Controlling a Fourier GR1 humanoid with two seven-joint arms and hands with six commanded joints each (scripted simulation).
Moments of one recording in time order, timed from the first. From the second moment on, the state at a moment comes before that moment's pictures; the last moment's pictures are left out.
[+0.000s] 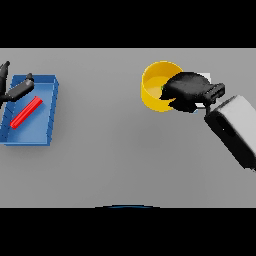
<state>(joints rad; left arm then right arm) -0.55 0.94 -0.60 -1.32 0.23 0.30 0.54 -0.75 -0.57 0.50 -1.40 0.66 0.64 -0.02</state>
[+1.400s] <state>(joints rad) -0.58 0.96 -0.63 -1.33 0.25 0.32 0.61 -0.87 -0.54 0.48 -0.67 0.69 0.30 -0.17</state>
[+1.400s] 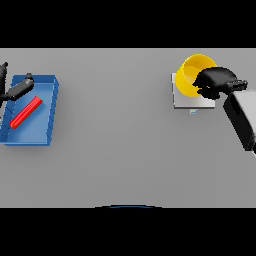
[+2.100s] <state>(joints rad) -0.60 0.93 -0.65 -1.27 0.25 0.32 0.60 -0.92 -0.52 0.49 -0.58 0.69 0.36 -0.22</state>
